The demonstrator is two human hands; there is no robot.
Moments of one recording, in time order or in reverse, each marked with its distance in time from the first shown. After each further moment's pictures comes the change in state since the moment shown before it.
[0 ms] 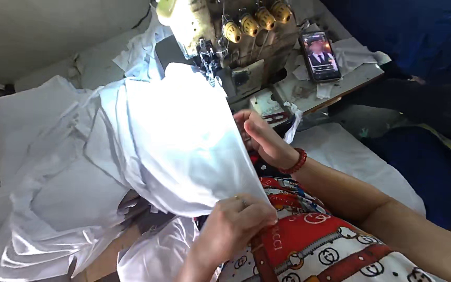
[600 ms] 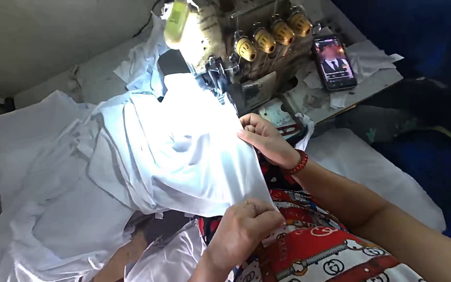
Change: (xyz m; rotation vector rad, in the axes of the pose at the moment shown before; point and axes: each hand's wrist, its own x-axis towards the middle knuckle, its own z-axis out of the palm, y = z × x) left_hand 0.010 -0.042 0.001 0.074 -0.048 -0.051; right_hand 0.048 0.002 -0.003 -0.016 0.070 0.041
